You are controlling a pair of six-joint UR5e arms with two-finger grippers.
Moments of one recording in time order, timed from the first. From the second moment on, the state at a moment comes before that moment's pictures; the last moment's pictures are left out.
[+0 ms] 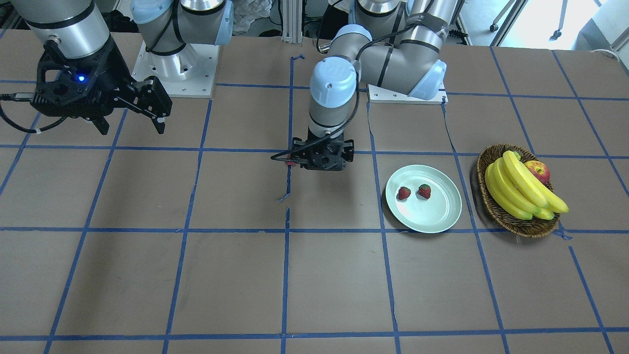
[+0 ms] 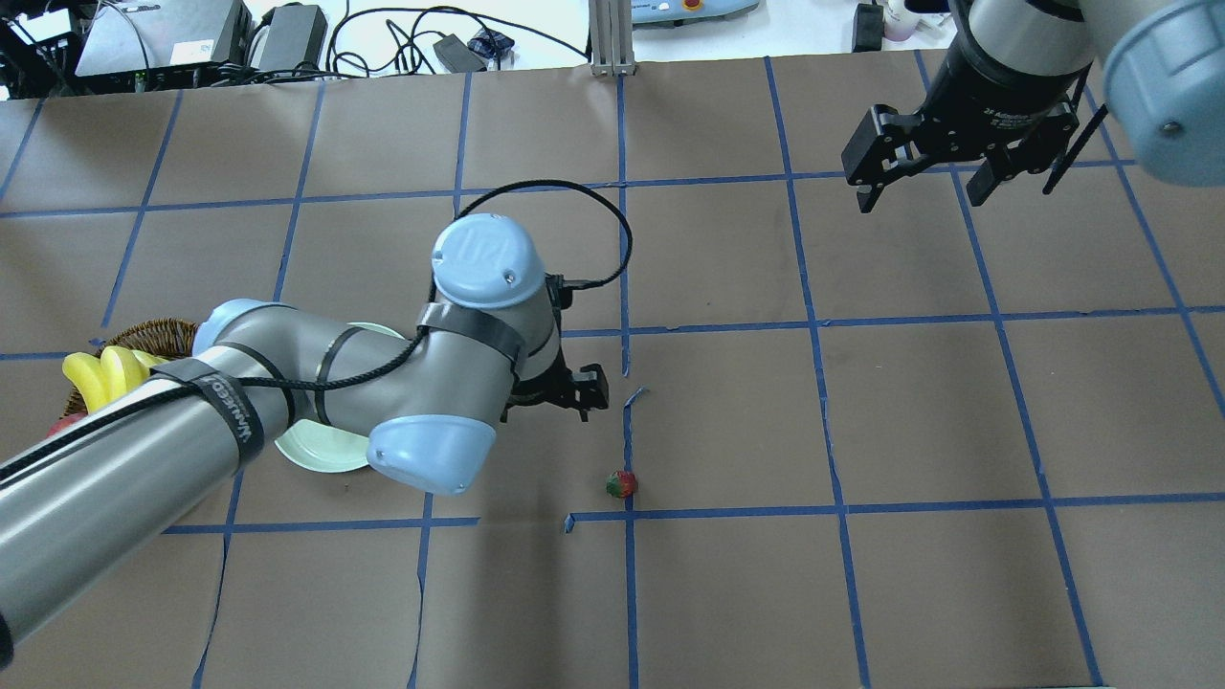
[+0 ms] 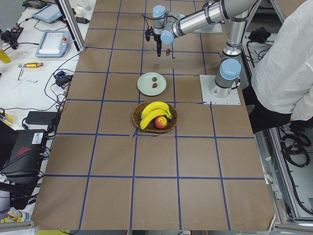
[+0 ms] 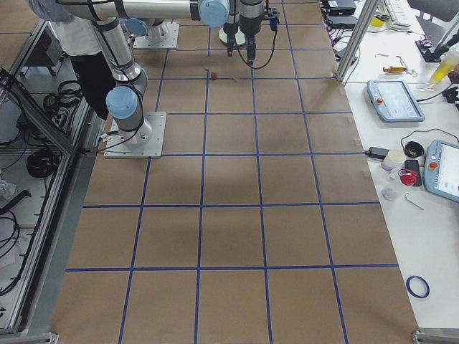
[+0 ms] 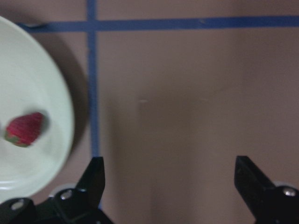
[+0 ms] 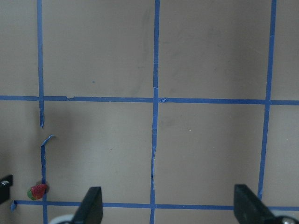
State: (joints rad) left arm -1.97 -1.79 -2.03 -0.93 1.55 -0.36; right arm 1.53 -1.59 1.59 -1.62 -1.55 -0.07
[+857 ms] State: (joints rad) left arm -2.09 -1.88 -2.13 -0.75 1.51 -0.50; right arm 1.53 -1.58 1.59 -1.63 -1.55 -0.07
